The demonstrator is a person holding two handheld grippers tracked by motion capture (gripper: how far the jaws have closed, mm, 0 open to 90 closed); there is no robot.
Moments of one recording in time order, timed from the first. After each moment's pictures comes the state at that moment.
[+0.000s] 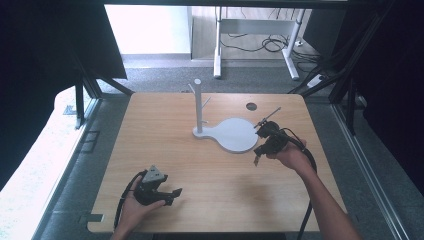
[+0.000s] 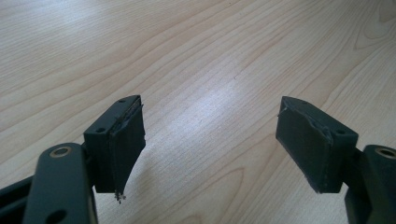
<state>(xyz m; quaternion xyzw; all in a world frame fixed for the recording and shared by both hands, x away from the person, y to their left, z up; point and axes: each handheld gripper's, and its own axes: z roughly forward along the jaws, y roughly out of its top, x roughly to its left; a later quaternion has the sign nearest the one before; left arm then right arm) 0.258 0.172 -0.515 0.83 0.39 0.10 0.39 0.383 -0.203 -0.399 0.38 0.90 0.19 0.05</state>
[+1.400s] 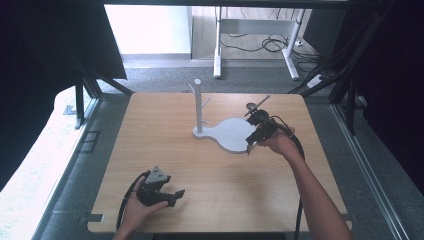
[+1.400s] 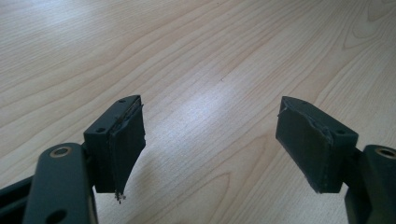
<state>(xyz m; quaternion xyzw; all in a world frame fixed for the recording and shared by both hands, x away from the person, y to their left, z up) 0.256 0.164 -0.516 0.83 0.39 0.10 0.39 0.424 -0.180 -0.399 0.39 0.90 0.19 0.04</state>
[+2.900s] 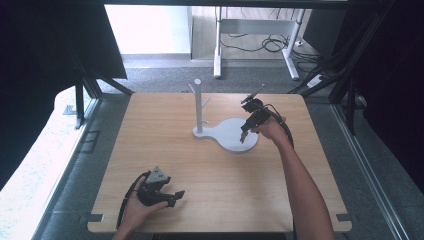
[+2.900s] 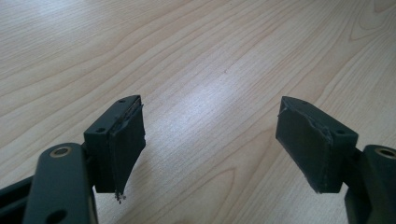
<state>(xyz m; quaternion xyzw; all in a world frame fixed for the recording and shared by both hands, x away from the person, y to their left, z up) 0.258 0.166 -0.521 0.83 0.39 0.09 0.38 0.484 -0.174 -0.416 0.43 0.88 0.20 0.03</state>
